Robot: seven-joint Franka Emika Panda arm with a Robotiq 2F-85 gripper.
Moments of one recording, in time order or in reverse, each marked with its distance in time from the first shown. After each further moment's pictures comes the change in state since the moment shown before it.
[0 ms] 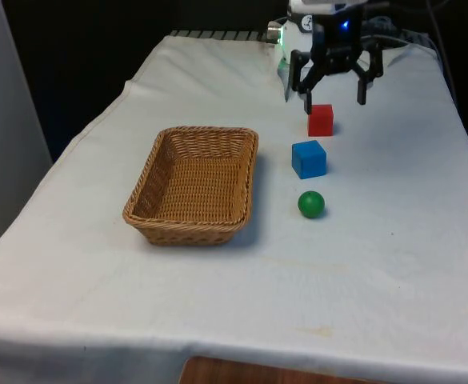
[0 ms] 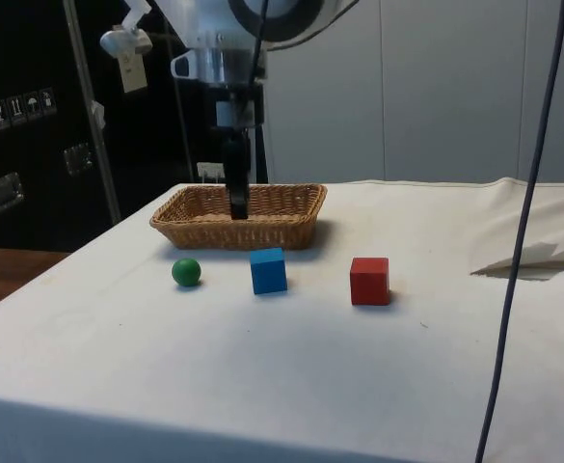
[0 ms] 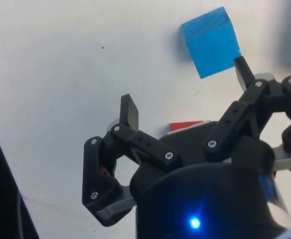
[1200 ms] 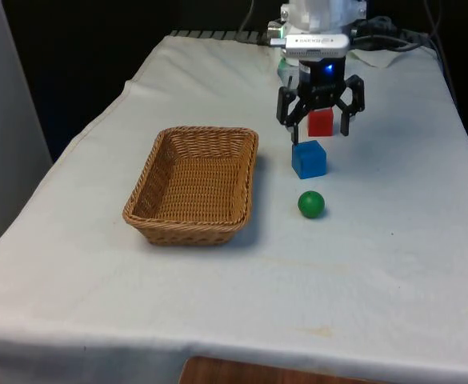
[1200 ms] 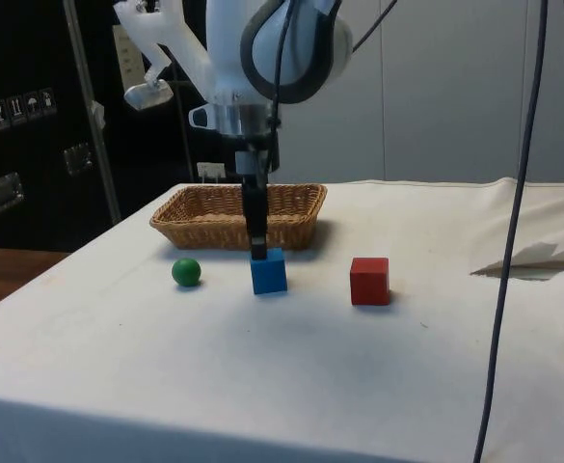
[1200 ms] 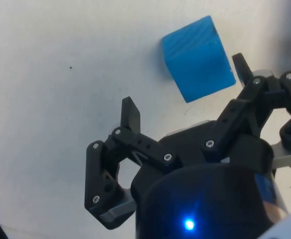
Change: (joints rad) arm -0.010 0.128 -0.019 -0.027 0.000 0.129 -0.062
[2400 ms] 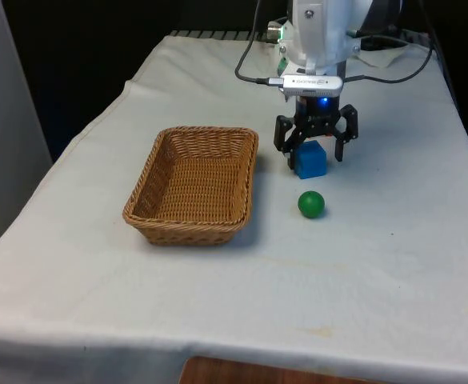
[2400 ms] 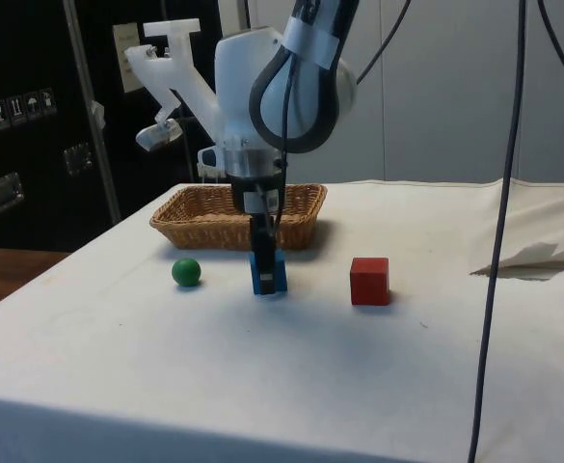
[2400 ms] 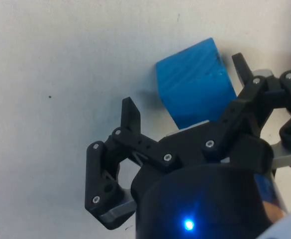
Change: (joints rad) arm -0.001 0.128 0.000 0.009 -0.001 0.114 -0.004
